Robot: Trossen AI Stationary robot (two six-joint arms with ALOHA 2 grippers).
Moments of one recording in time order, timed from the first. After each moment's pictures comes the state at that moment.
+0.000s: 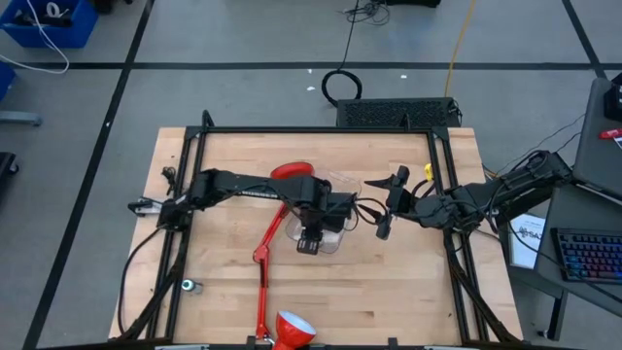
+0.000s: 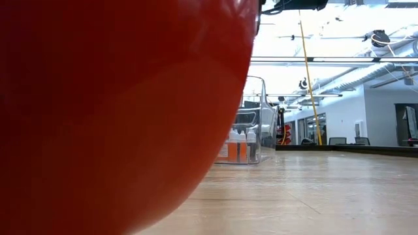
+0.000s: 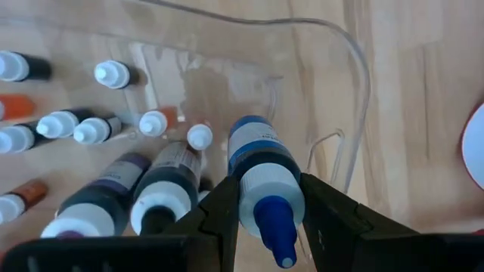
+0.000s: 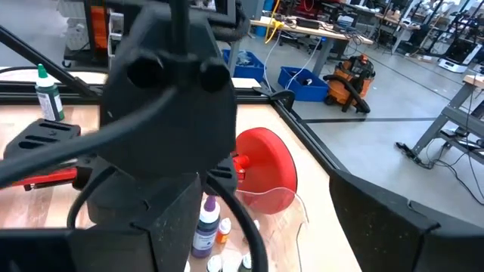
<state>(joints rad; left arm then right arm) -0.05 2.22 2.12 -1.34 0.20 0.13 0.38 1.03 0.85 -0.17 0.76 0.06</state>
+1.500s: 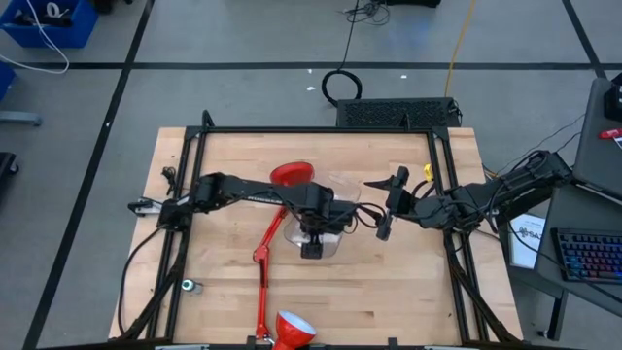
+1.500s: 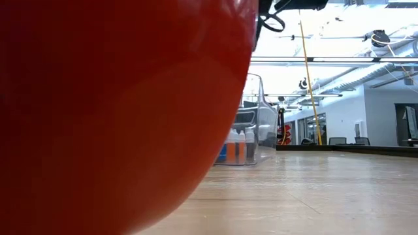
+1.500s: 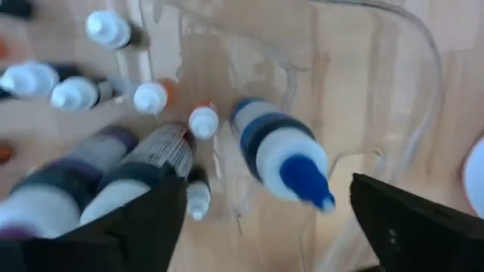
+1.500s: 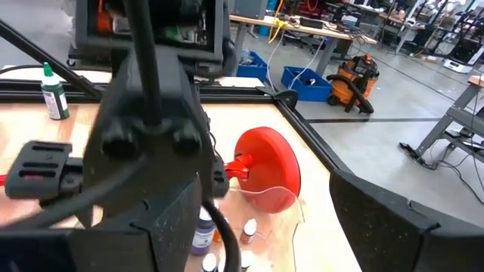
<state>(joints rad) -0.07 2.27 2.12 -1.38 0.20 -0.03 0.38 1.03 0.85 -0.17 0.76 0.06</state>
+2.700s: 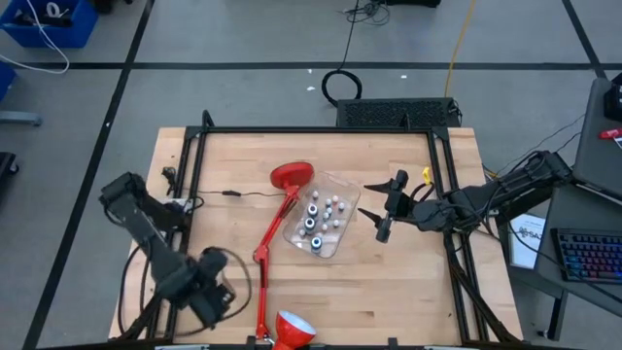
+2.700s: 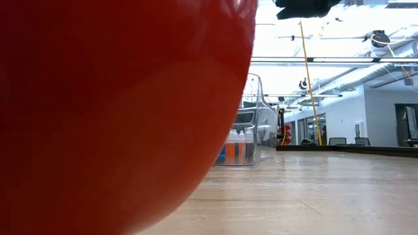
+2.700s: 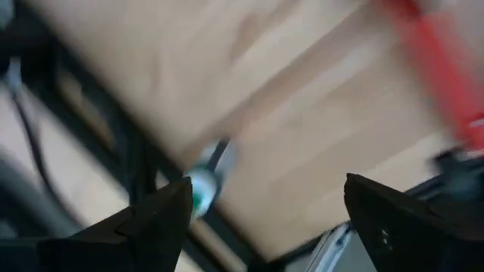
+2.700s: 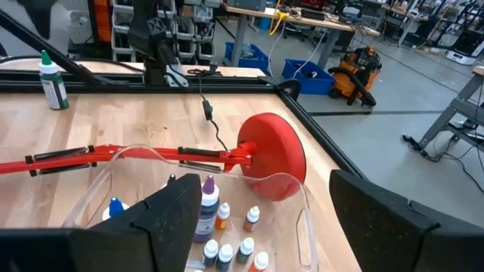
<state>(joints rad) -0.83 1.64 1.51 -1.56 0.05 -1.73 0.38 1.03 0.80 -0.15 0.76 0.10</state>
